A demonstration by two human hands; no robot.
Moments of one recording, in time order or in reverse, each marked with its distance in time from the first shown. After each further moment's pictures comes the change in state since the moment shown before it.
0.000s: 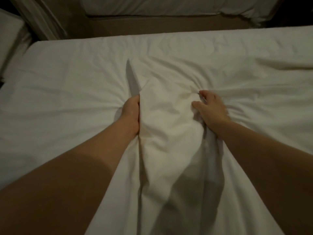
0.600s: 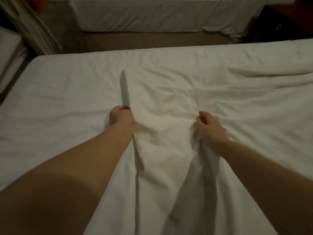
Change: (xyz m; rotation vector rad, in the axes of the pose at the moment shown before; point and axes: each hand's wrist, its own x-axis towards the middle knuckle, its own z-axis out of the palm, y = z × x) left_hand -0.015 -0.002 -0.016 0.462 0.489 0.236; right_hand -0.083 0.013 -0.032 0.227 -0.002 0.144
